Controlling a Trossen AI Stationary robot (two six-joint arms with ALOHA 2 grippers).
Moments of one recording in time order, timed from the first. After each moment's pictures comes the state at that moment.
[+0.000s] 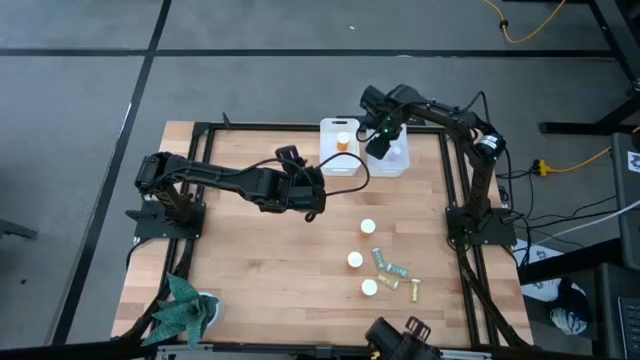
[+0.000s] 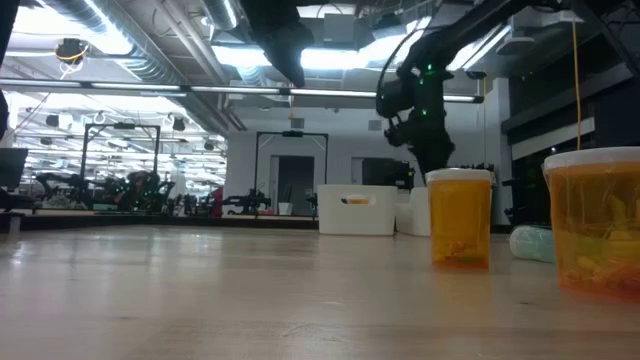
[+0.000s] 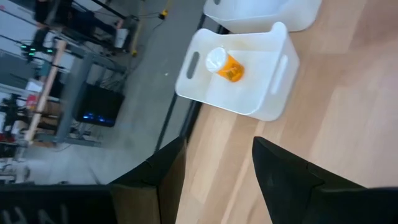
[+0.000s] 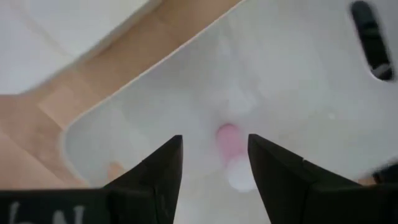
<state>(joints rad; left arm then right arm) -0.09 1.71 1.54 -0.94 -0.91 -0.13 -0.72 1.92 1.59 -1.20 0.03 -0.11</state>
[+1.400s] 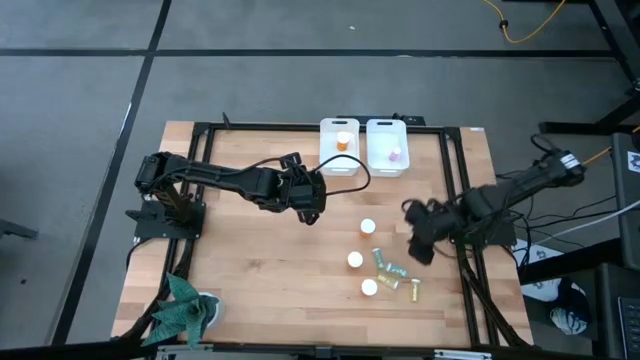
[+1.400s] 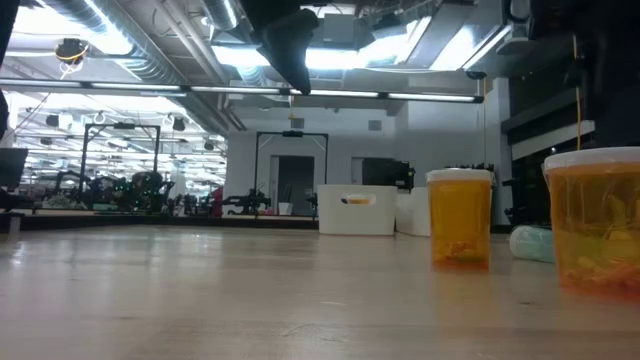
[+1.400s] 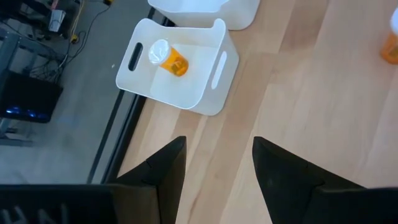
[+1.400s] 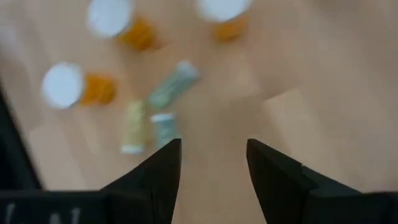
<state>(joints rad) -0.09 1.71 1.54 -0.92 -0.69 -0.21 0.44 1.08 0.88 -1.00 0.11 0.91</state>
